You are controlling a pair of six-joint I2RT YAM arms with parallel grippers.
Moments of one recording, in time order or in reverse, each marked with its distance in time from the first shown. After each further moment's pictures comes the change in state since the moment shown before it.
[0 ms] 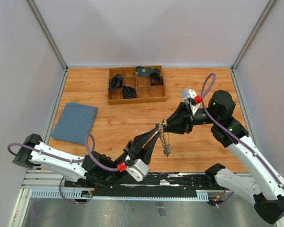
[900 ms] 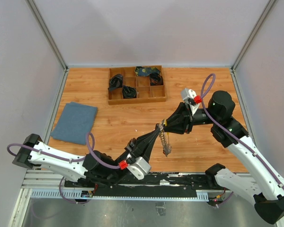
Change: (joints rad) left arm 0.015 0.003 0.017 -0.037 0.002 -0.034; right arm 0.004 -0.002 -0.006 0.000 0.010 -0.001
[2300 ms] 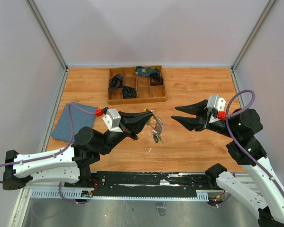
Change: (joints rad) left arm 0.479 -0.216 -0.020 -0.388 0.405 -0.960; right arm 0.000 -0.239 -0.017 0.016 0.445 -0.196
